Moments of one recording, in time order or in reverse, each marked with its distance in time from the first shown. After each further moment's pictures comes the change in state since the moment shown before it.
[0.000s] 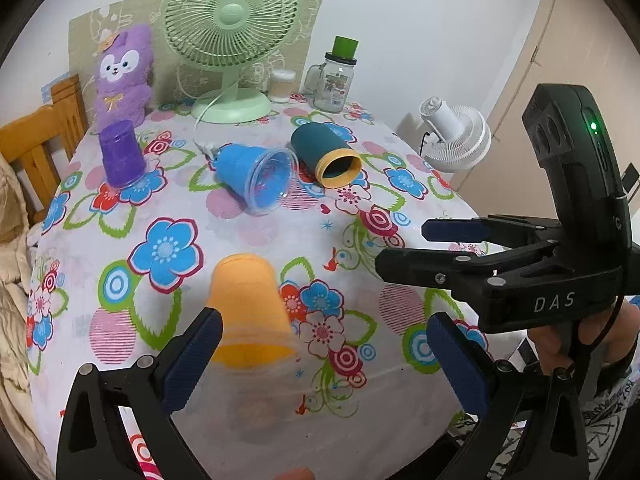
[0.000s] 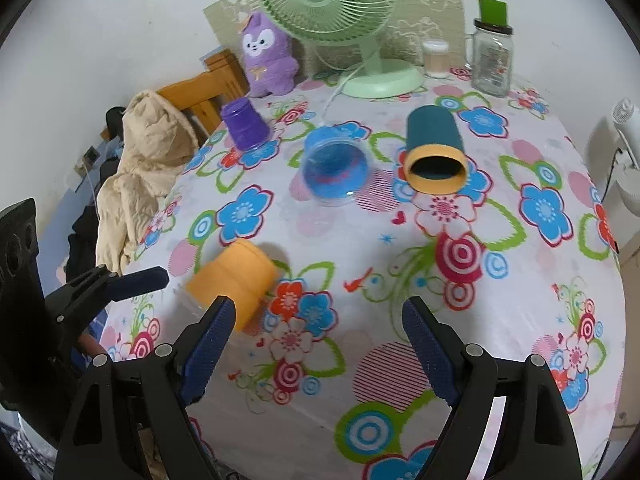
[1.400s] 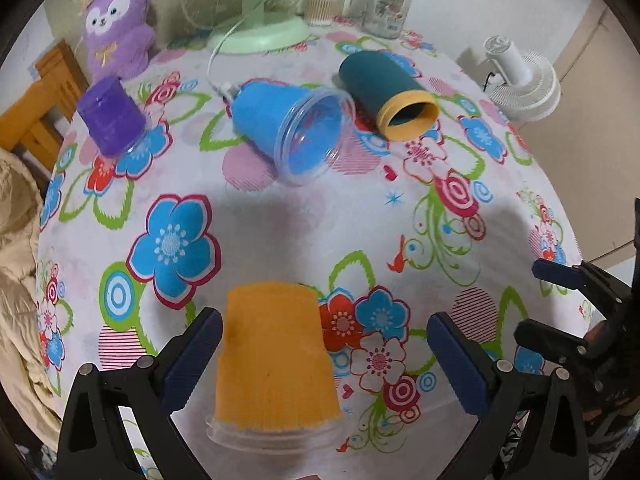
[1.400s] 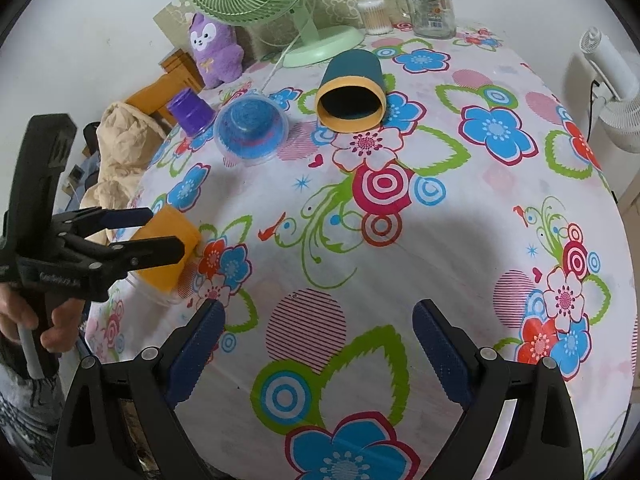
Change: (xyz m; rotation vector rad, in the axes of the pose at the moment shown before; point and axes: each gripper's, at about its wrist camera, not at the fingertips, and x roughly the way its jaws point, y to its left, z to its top) left arm 0.084 0.023 0.042 -0.044 0.316 0.165; right arm 0.010 -0.068 -0.043 0.105 0.046 0.001
